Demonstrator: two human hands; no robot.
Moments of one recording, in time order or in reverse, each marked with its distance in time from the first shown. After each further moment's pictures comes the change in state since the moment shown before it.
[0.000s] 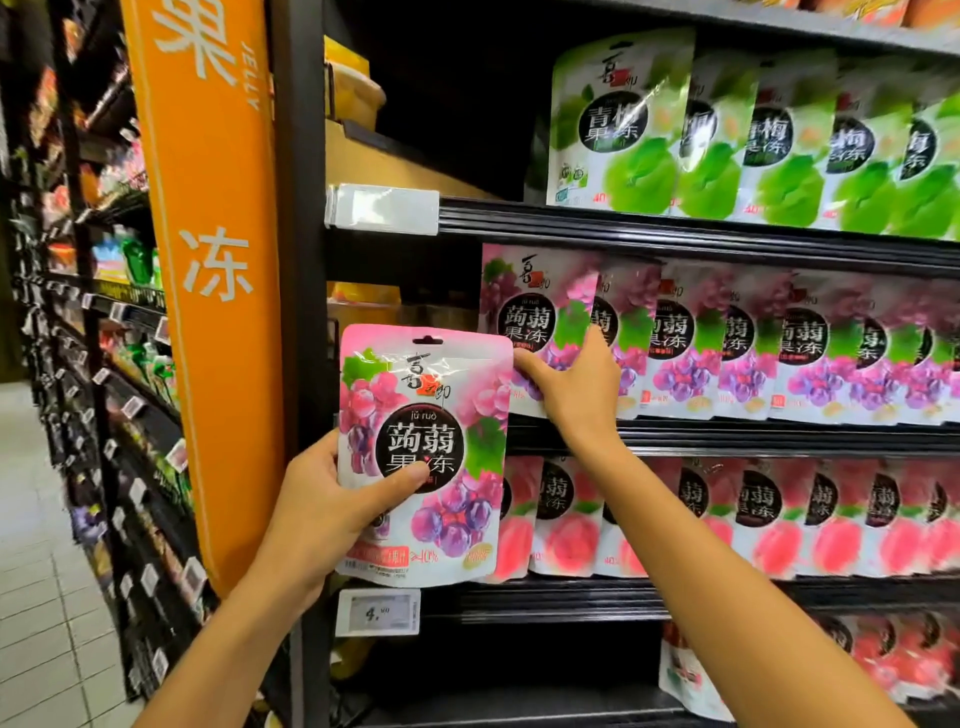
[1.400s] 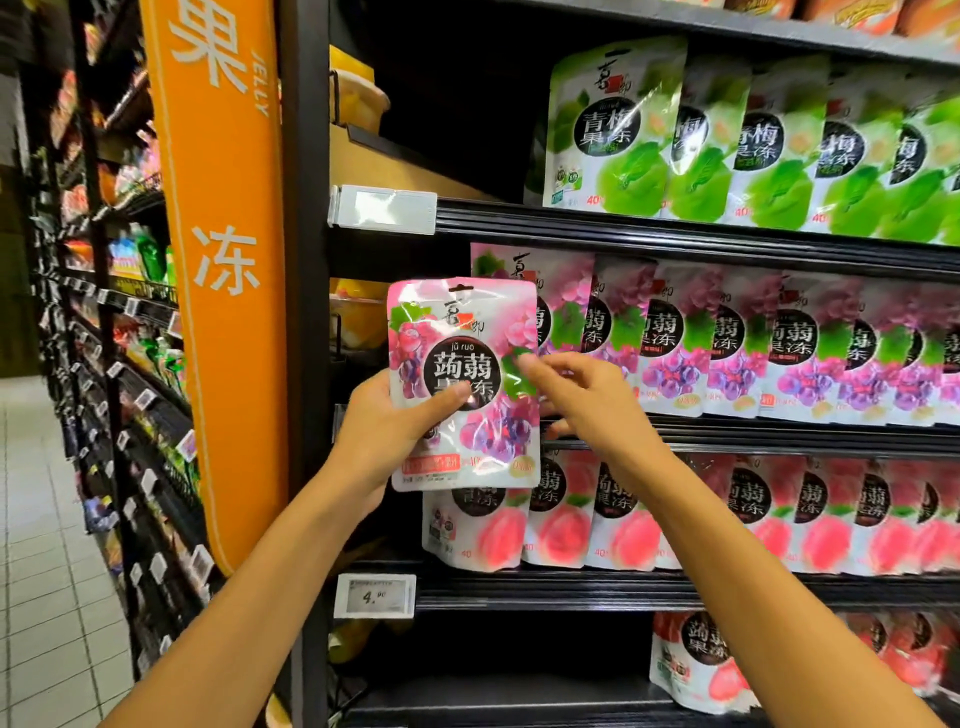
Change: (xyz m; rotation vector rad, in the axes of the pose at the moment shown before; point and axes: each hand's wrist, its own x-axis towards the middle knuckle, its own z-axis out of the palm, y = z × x) left_hand 0.043 0.022 0.041 -0.013 -0.009 -0.021; right_hand -0.030 -0.022 -0.053 0.181 -0.464 0.089
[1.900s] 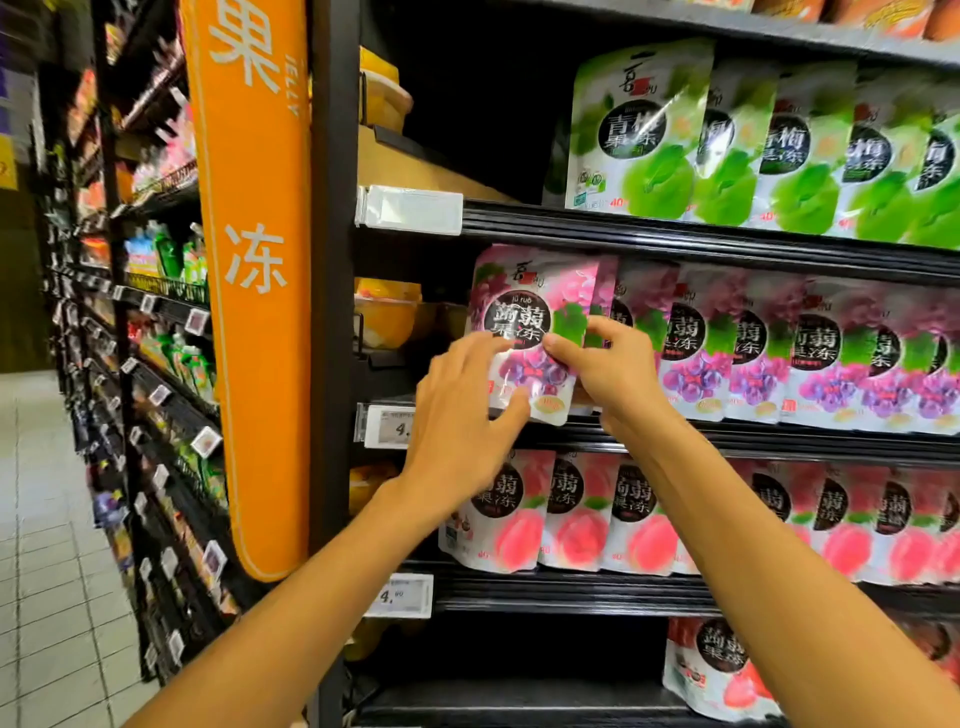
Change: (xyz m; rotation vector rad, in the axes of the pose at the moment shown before) left_hand 0.001 0.004 0.035 0.745 0.082 0.510; right_hand 0.040 -0.008 0.011 0.191 0.213 0.069
